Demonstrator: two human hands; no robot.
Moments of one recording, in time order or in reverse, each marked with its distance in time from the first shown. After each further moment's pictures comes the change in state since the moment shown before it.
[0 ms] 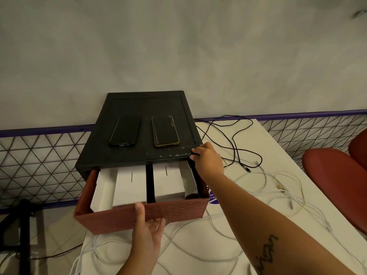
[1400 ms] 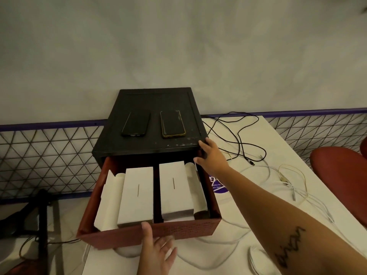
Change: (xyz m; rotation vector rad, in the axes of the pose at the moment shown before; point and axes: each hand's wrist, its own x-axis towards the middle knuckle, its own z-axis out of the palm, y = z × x) left_hand -0.076 -0.011 -0.043 0.266 0.071 -0.242; right_hand -0.024 0.012 -0.003 0.055 -0.196 -0.009
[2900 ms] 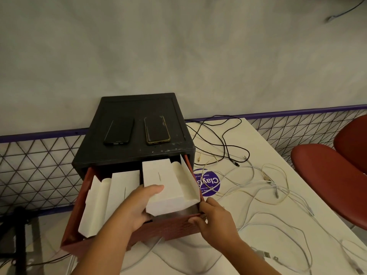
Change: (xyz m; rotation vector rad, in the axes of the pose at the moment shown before) left_hand 0.006 0.090 0.073 0.595 -0.248 0.145; right_hand -0.140 0.033 0.028 -0.067 0.063 -0.093
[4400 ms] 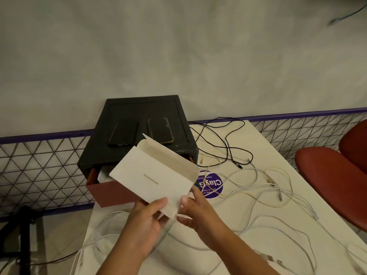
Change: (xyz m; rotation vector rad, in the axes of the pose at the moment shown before) left_hand -0.040 -0.023 0.013 -0.457 -0.095 0.226; right_hand 0.015 -0.049 -0.003 1.199 -0.276 0.215
